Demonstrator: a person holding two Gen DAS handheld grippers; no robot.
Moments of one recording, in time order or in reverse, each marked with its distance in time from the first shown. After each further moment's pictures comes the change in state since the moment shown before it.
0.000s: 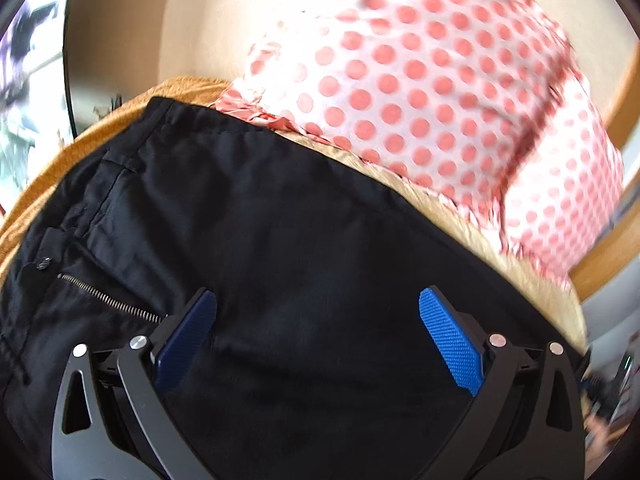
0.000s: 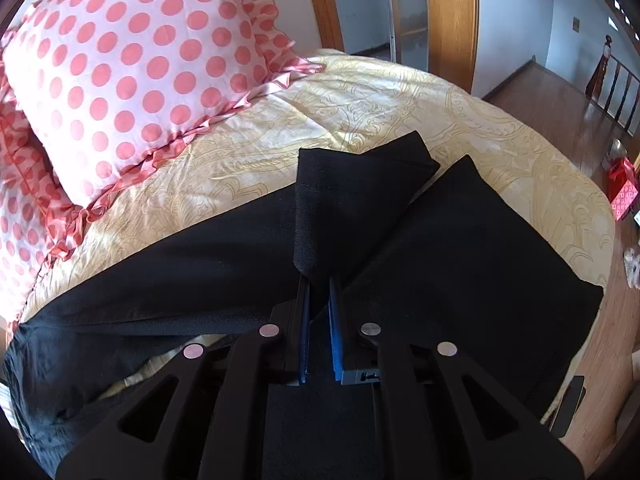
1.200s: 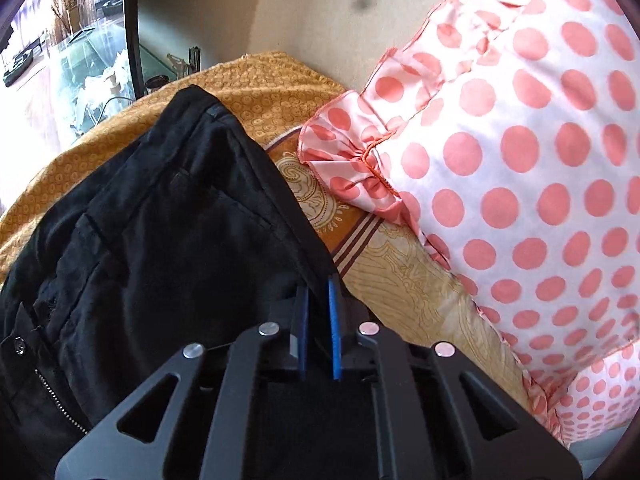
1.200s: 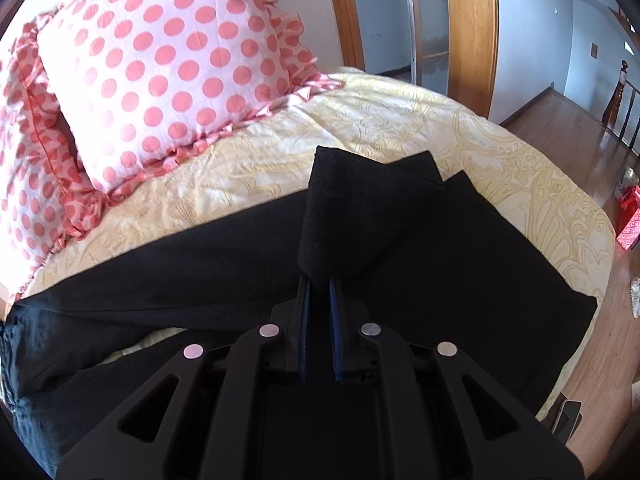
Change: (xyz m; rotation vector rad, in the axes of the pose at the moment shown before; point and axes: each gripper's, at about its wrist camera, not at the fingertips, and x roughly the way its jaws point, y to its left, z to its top) left arm 0.104 0.056 0.132 -0.351 0.055 0.267; right arm -0.018 -0.008 -0.006 -0.061 -0.073 0.068
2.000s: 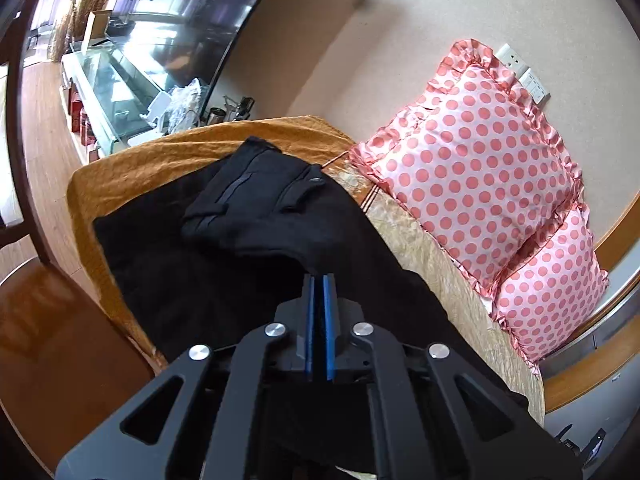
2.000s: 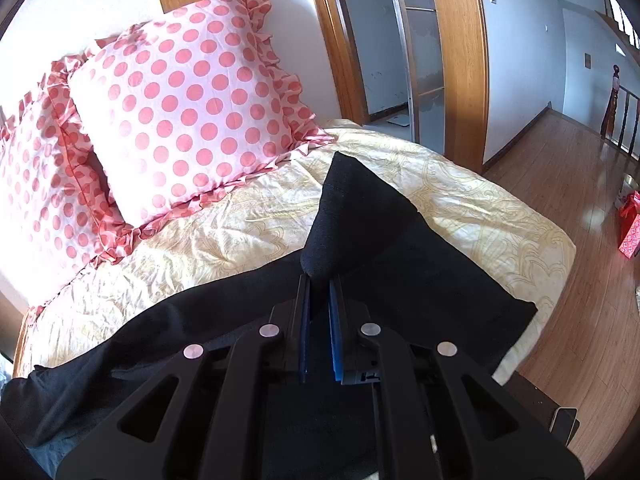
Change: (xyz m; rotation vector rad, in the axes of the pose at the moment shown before) left arm -0.215 0.214 -0.212 -0.034 -0.281 -0.254; right arm -0.076 -0.020 -0.007 0.011 -0.137 0.027
